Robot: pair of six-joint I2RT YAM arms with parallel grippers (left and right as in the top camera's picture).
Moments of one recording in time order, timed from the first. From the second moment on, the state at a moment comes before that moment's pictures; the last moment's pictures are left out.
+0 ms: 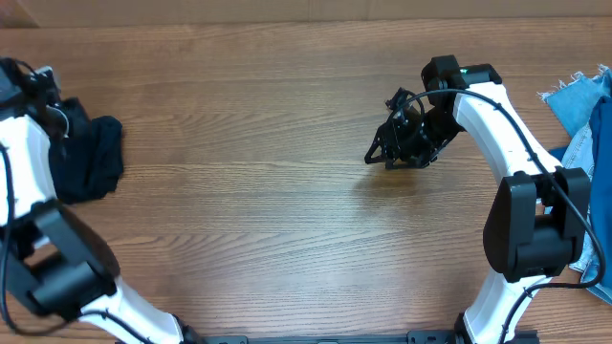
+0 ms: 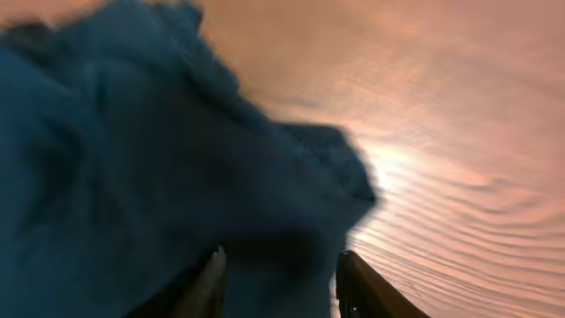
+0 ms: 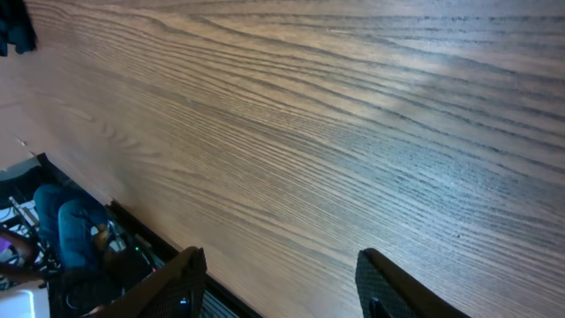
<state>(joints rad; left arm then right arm) 0.53 1.96 1.63 -0.75 0.11 0.08 0.12 1.99 1.60 -1.28 -0.63 -0.01</state>
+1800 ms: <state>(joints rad) 0.08 1.34 2.10 -1.69 0.08 0.08 0.10 1.23 1.72 -1.06 -0.27 0.11</state>
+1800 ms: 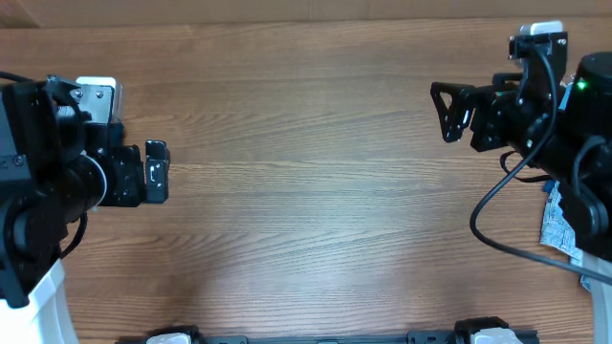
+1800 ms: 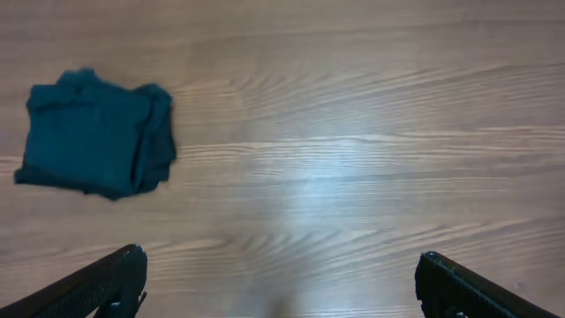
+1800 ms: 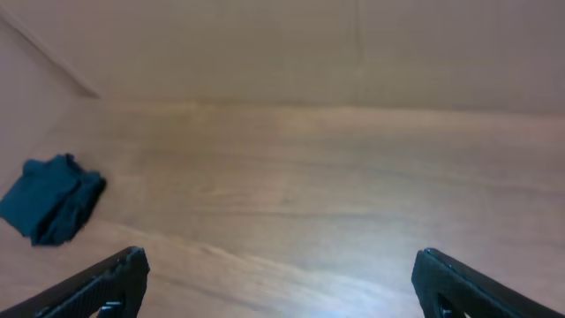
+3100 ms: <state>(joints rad) 0.08 1.35 2.09 -1.69 0.05 0.07 0.06 0.72 1.49 -1.06 -0.01 0.08</state>
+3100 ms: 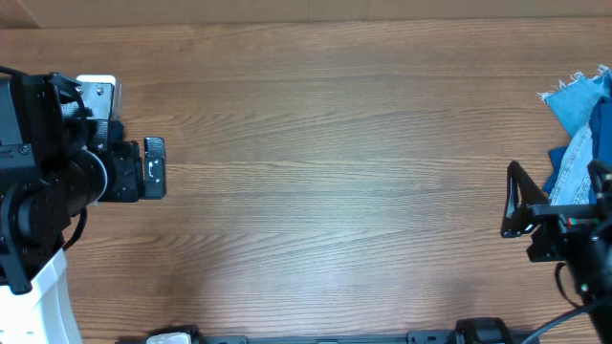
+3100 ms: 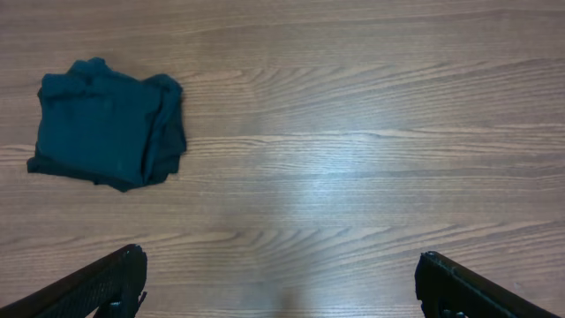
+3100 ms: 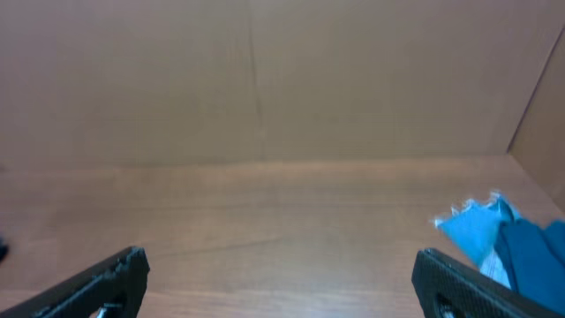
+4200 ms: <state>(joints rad) 0.08 1.35 2.09 -1.69 0.05 0.07 0.03 0.02 0.27 -0.68 -0.01 0.08</state>
